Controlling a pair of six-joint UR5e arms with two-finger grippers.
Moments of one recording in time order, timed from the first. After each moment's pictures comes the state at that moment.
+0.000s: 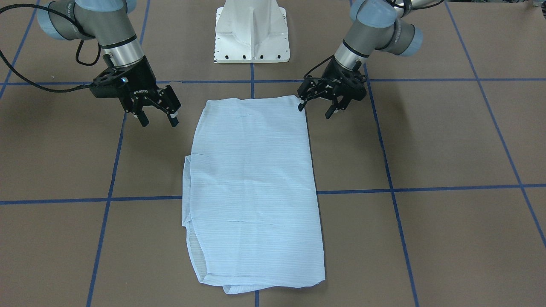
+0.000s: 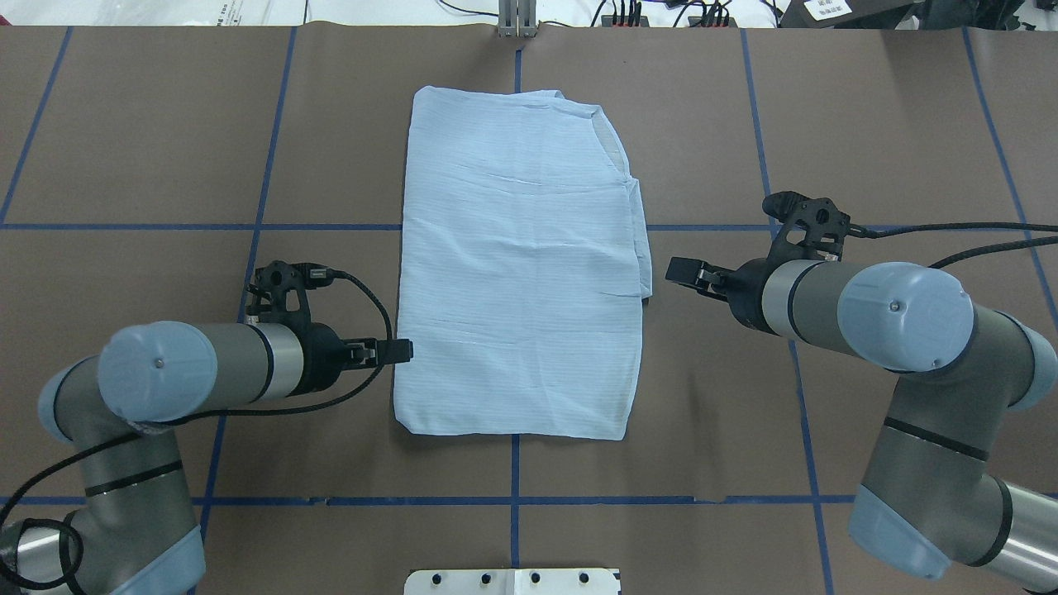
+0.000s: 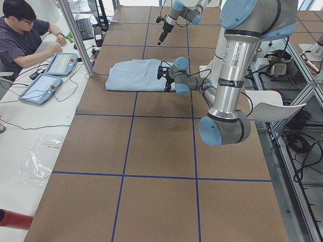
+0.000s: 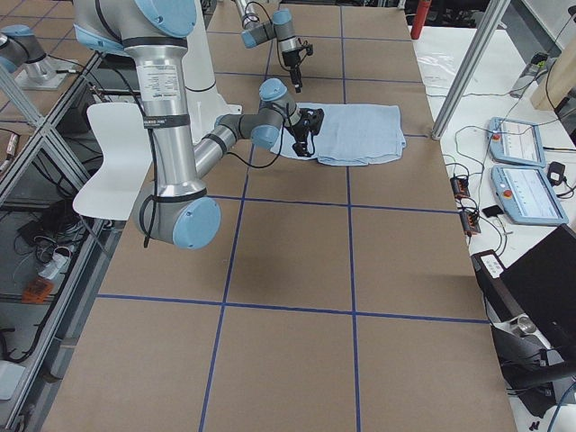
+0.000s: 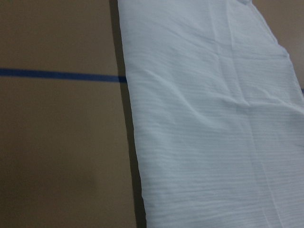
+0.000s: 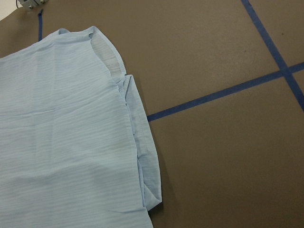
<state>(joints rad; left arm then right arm) -0.39 -1.82 -1.85 -2.25 -1.62 -1.36 0.52 -1.40 2.01 -1.14 1.56 1.54</state>
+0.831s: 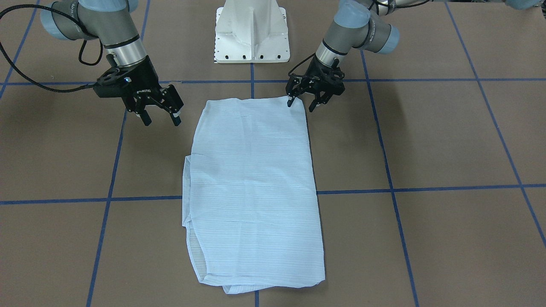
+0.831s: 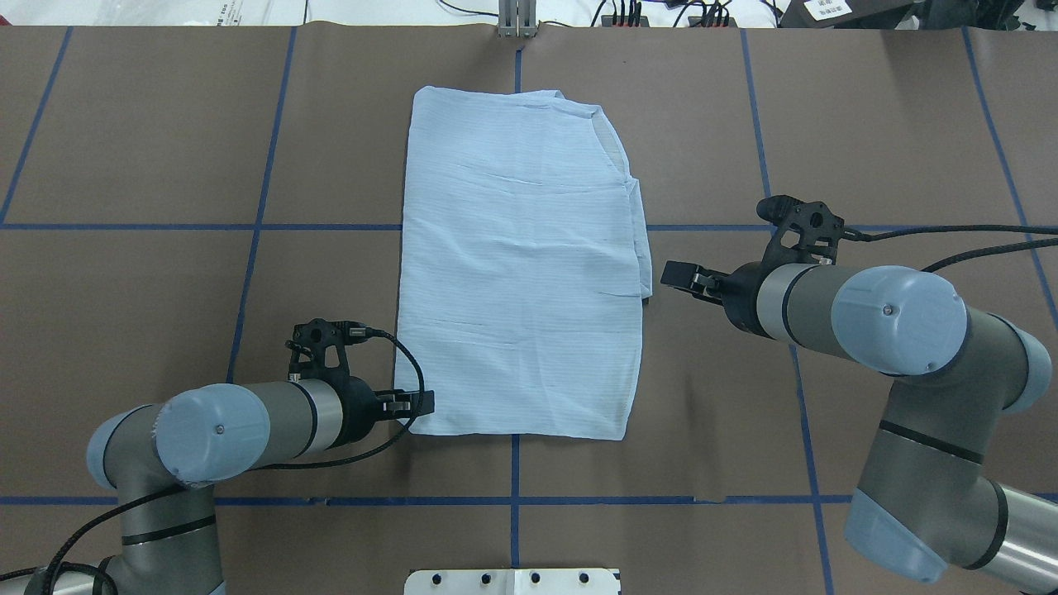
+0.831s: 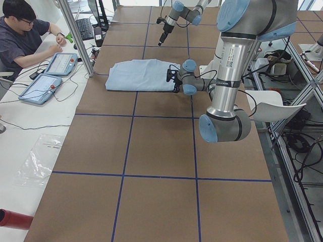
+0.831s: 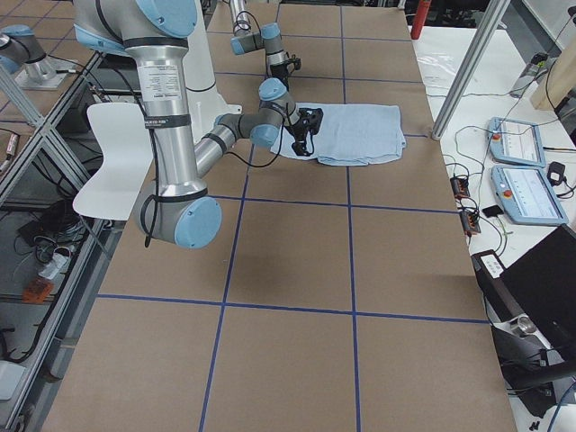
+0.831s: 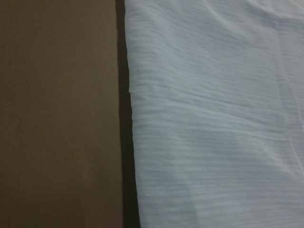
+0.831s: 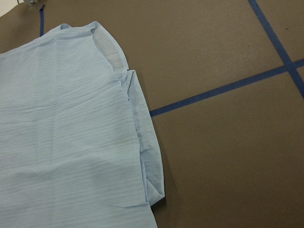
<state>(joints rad) -0.29 -1.84 -1.81 -2.24 -1.56 -1.41 0.51 -1.39 2.01 -1.14 1.56 1.54</state>
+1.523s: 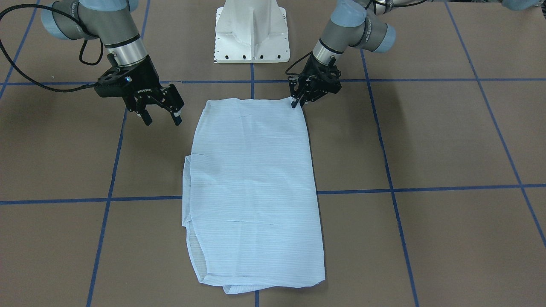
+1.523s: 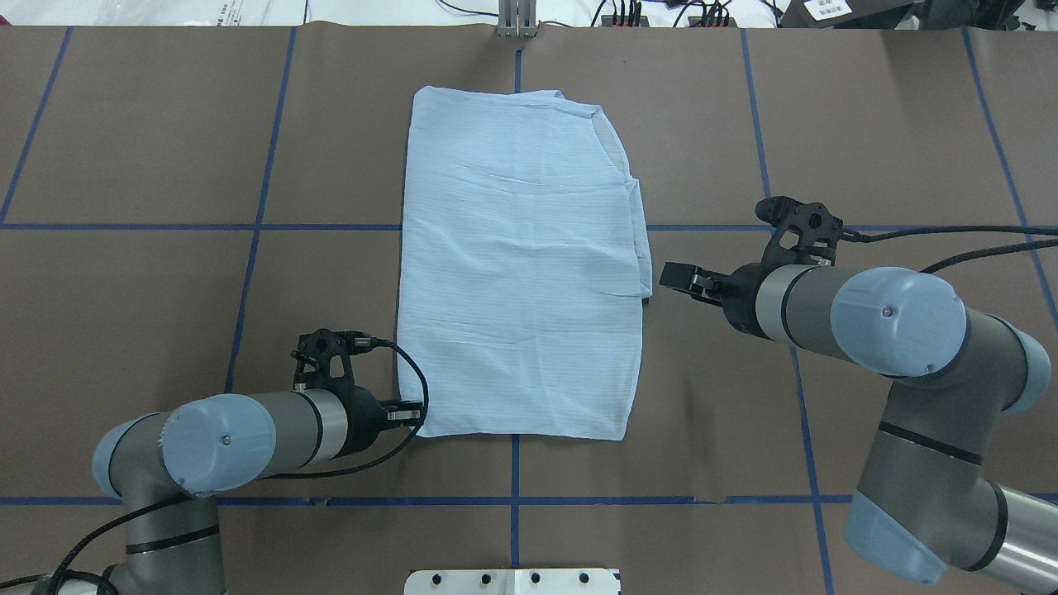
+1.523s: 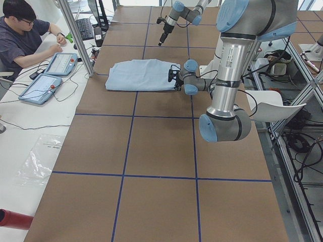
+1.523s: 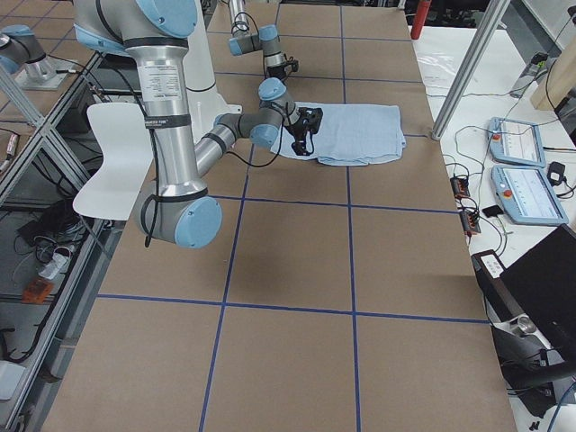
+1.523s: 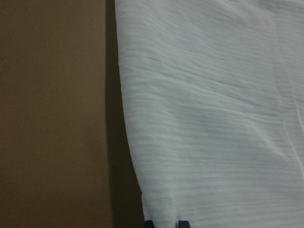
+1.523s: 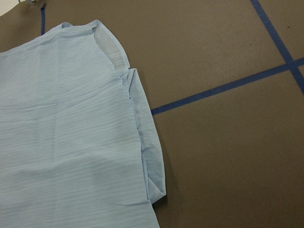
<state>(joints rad) -0.28 -1.84 -1.81 -2.24 -1.56 -1.42 0.51 -1.39 2.01 -1.14 1.56 1.54</state>
